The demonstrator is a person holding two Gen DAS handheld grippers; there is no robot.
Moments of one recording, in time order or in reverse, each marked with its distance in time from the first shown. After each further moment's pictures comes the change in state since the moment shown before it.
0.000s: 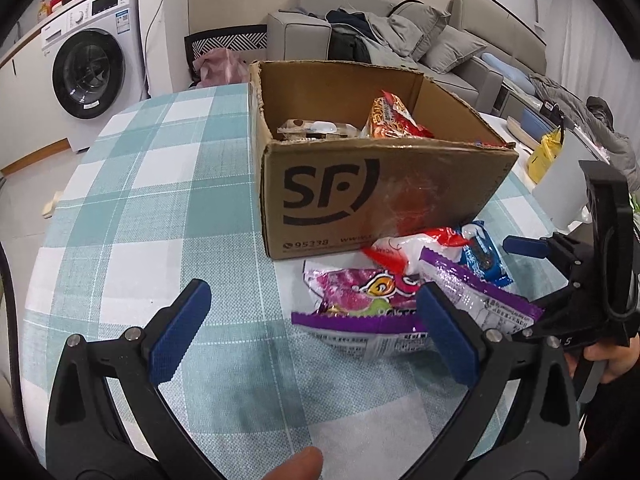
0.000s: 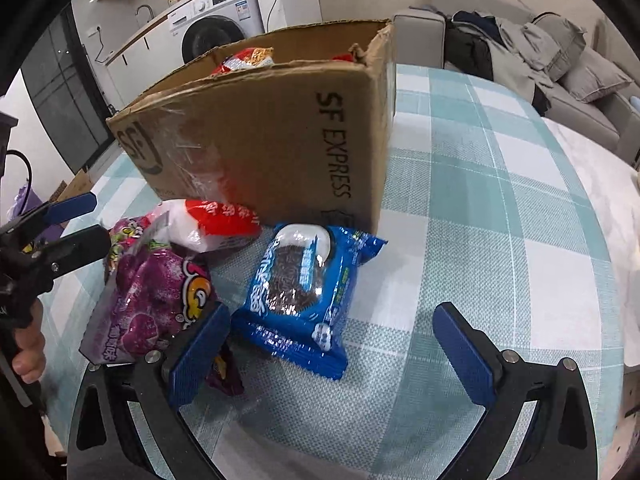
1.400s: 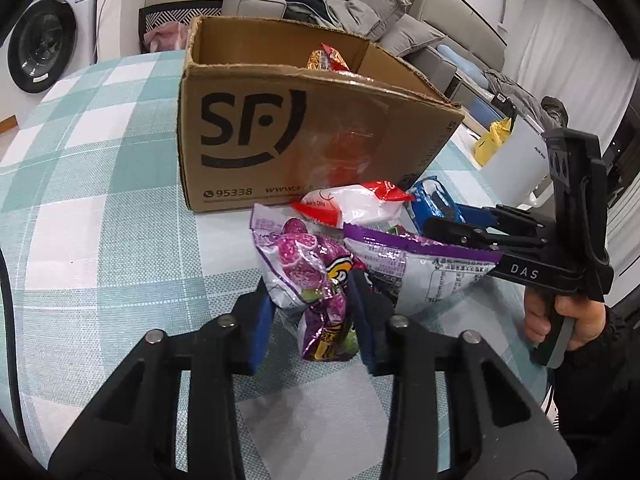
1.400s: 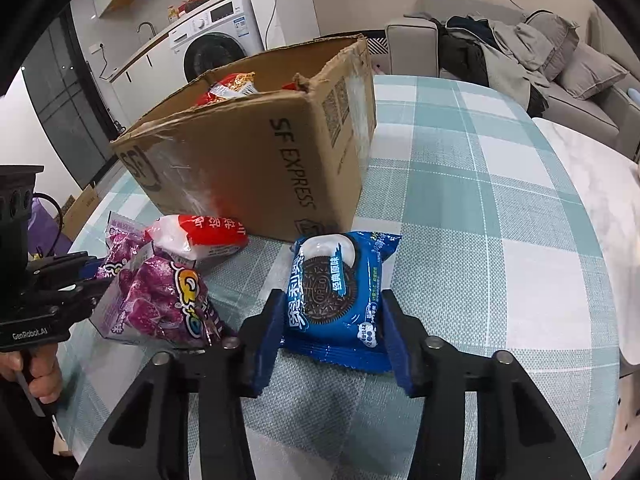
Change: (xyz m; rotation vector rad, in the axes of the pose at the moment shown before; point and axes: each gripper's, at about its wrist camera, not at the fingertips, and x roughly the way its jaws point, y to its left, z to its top) left arm 0.019 -0.009 -0.025 -0.017 0.069 -0.239; right arm -0.018 -0.020 -0.008 0.029 -0.053 0.043
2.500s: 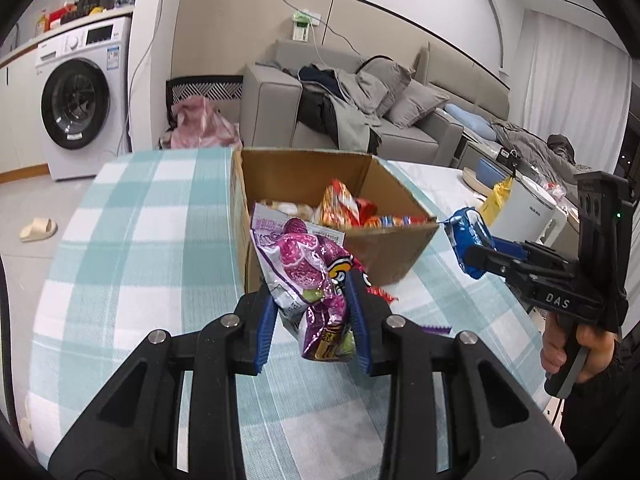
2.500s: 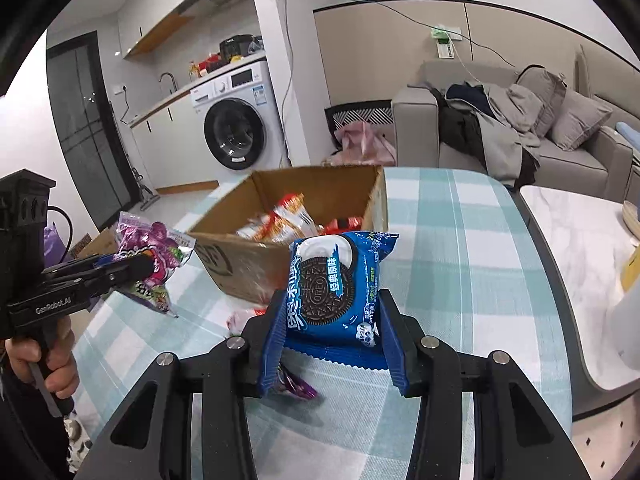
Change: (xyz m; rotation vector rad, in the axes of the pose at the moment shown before) left arm -0.120 -0.017 0.037 0.035 -0.271 0.095; right arm -0.098 0.028 0.025 -0.014 -0.252 0.023
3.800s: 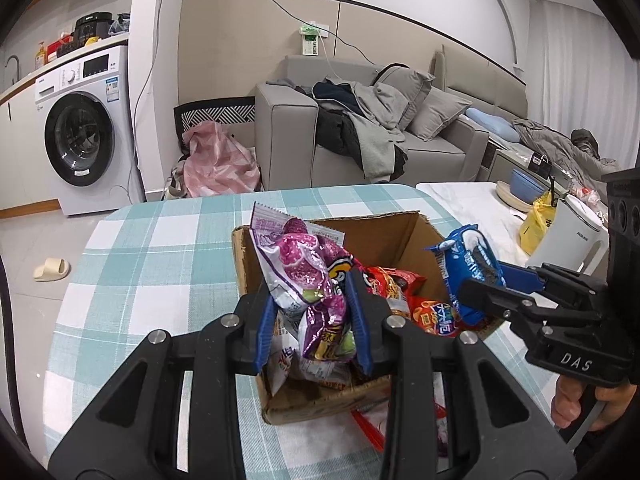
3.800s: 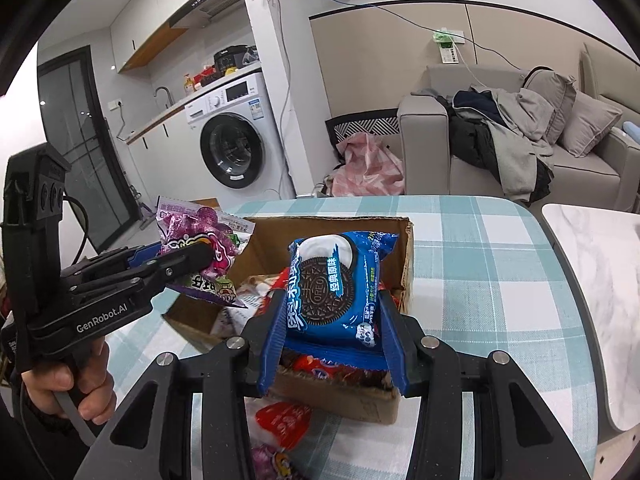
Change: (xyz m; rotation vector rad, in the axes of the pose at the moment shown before) left arm 0.111 0.004 0.092 0.055 -0.039 0.098; right arm 0.075 0.008 0.066 0.030 -0.024 0.011
